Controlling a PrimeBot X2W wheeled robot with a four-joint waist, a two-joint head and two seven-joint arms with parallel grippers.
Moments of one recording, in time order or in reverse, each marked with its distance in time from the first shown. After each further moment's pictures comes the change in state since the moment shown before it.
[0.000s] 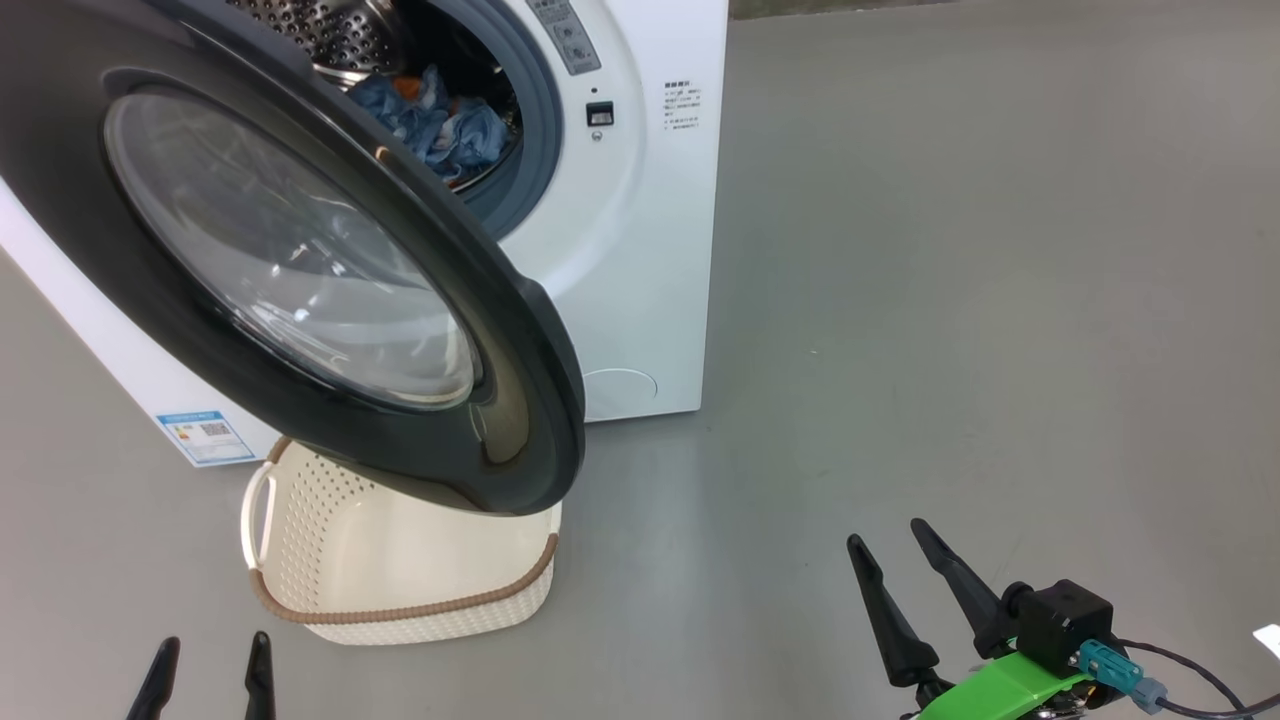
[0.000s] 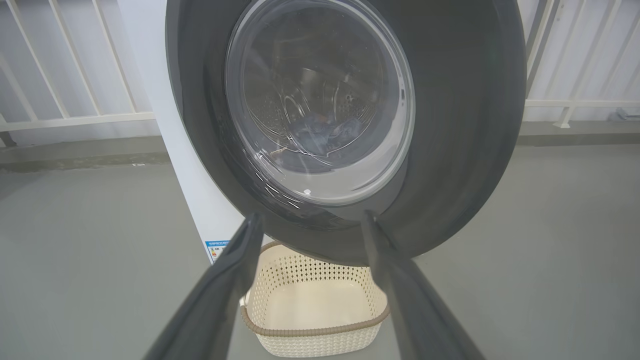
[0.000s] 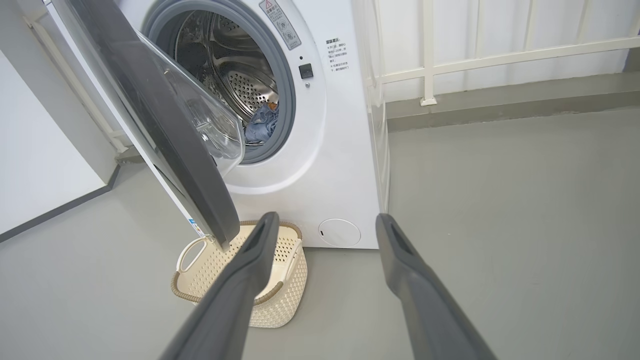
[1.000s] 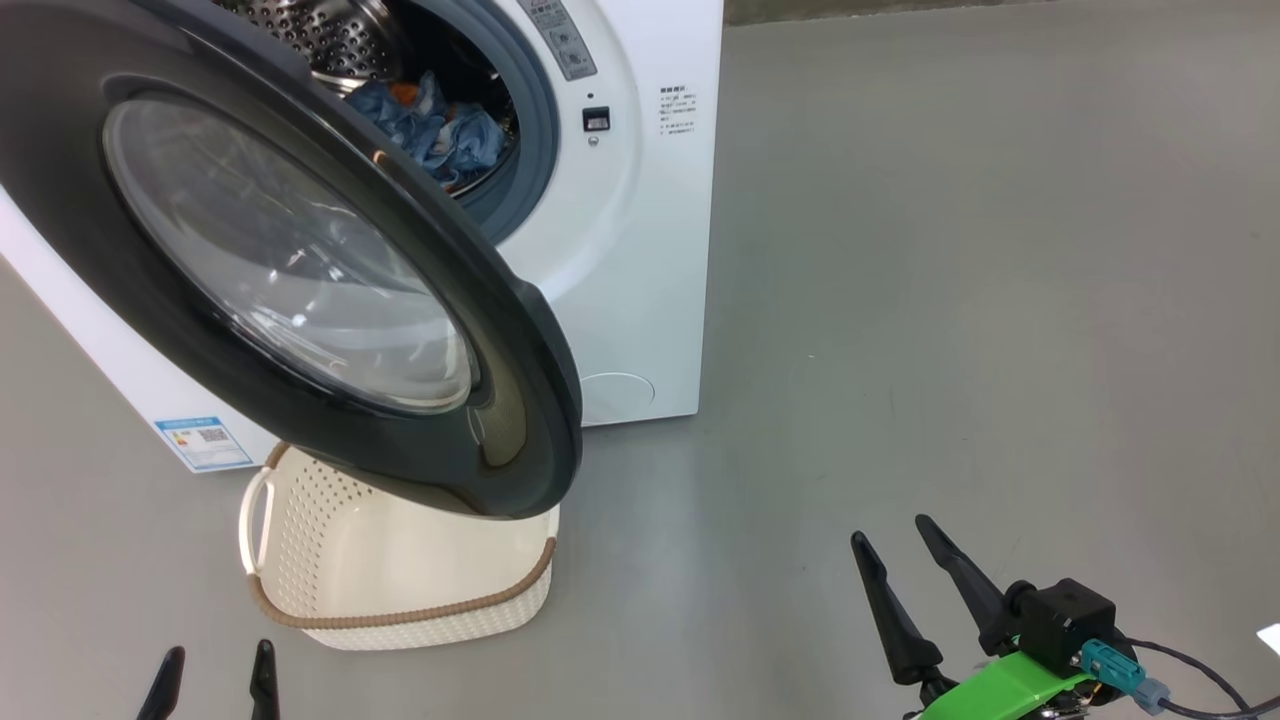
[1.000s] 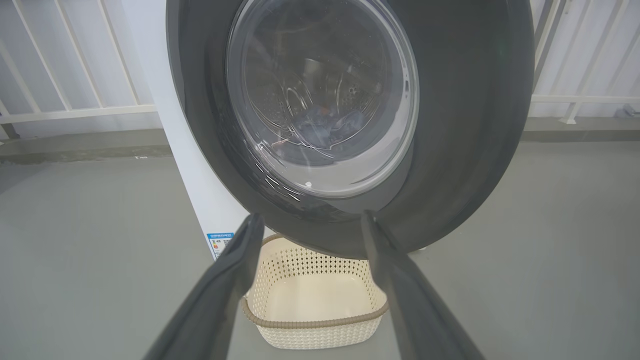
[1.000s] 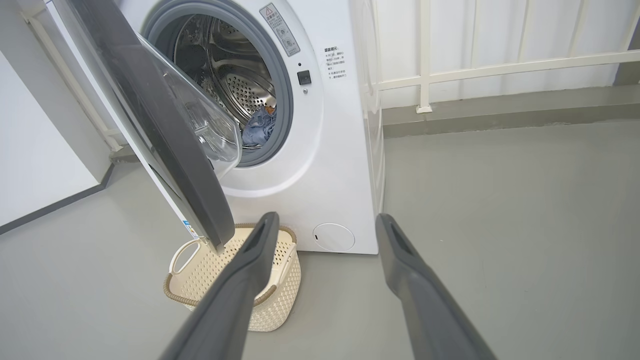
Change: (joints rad) left arm 0.000 0.000 -0.012 0.027 -0.002 0.028 0.000; right arm 0.002 0.000 -0.011 -0.012 -0.026 0.000 0.000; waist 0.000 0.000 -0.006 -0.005
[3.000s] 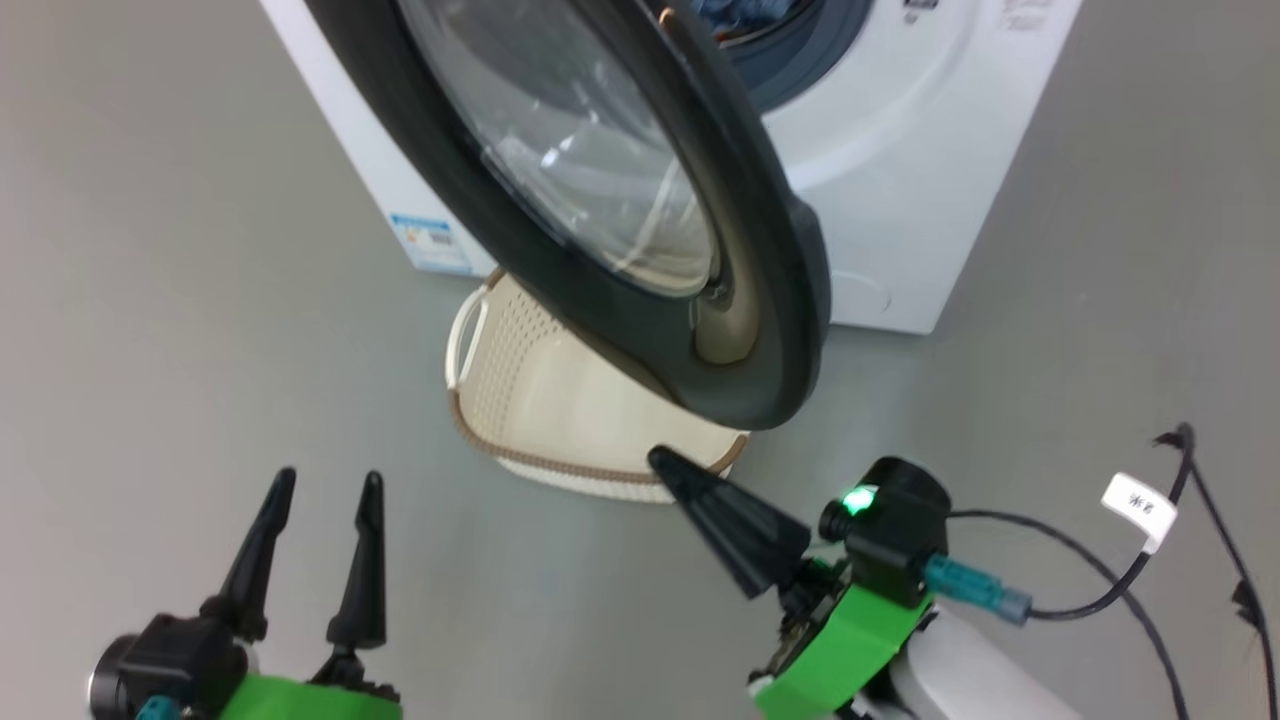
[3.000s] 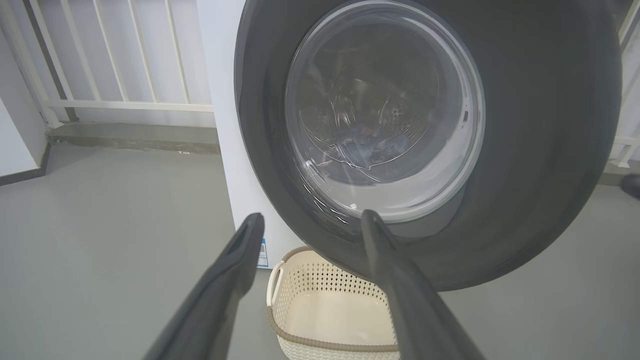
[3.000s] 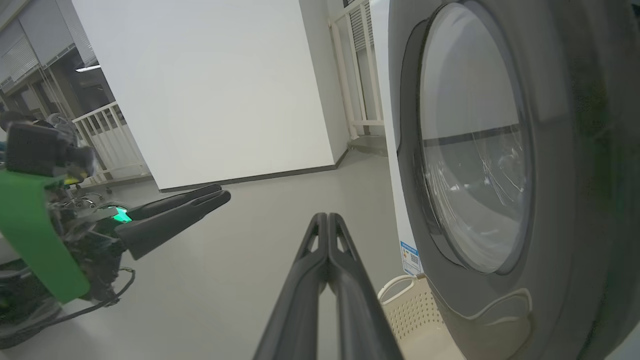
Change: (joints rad) left arm -0.256 -0.006 -0.178 0.023 -0.080 -0.009 0.000; right arm -0.299 -0.101 0.482 -0.140 0.142 0.000 -0.007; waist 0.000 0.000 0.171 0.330
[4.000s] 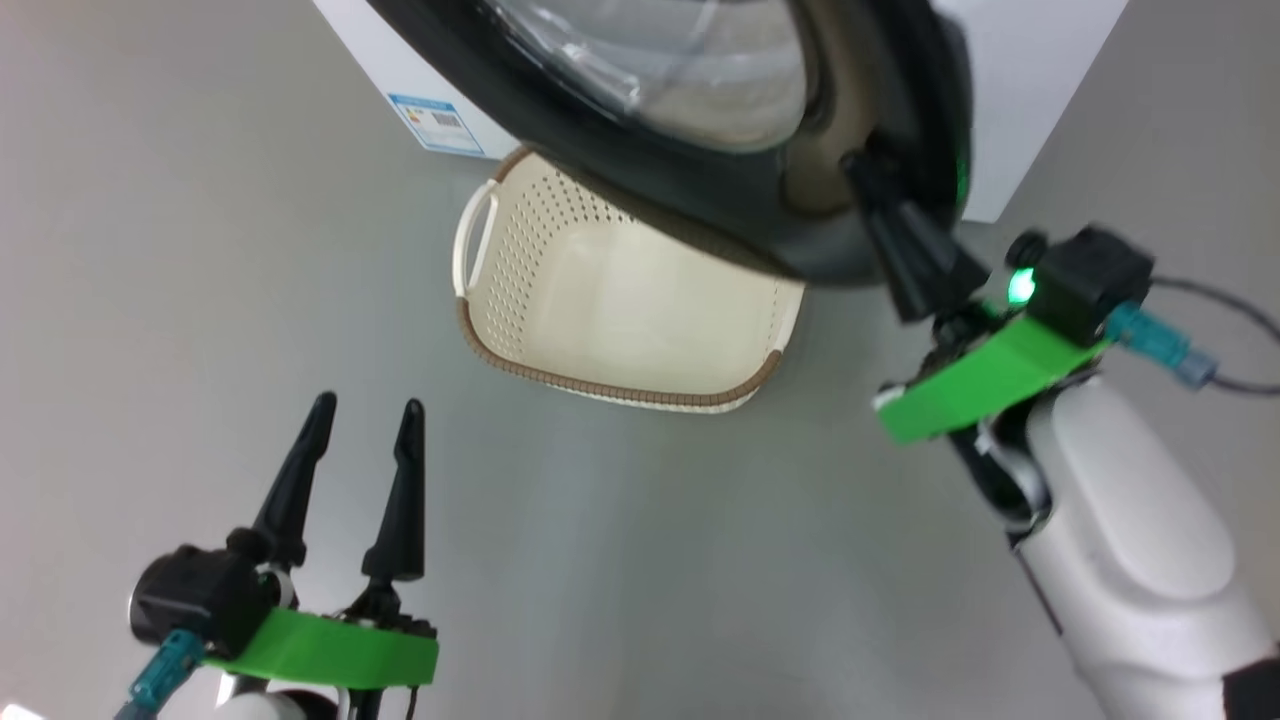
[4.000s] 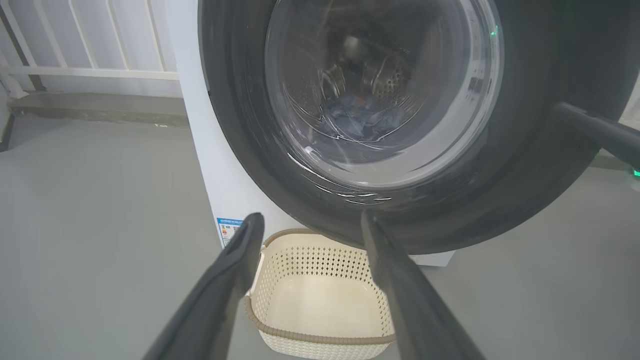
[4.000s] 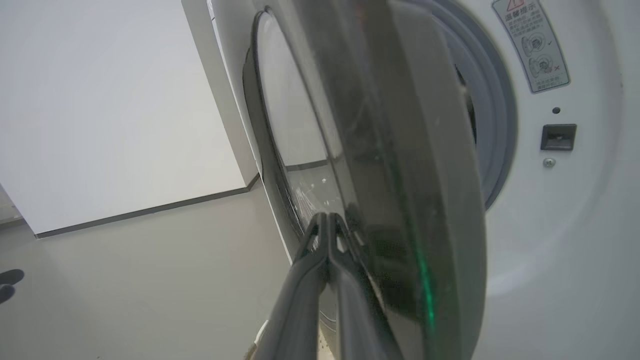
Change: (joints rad) left arm -0.115 -0.006 -0.073 0.007 -0.060 0.007 0.000; right arm -0.267 -0.008 -0.328 0.172 -0.069 0.000 0.000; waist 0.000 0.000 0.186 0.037
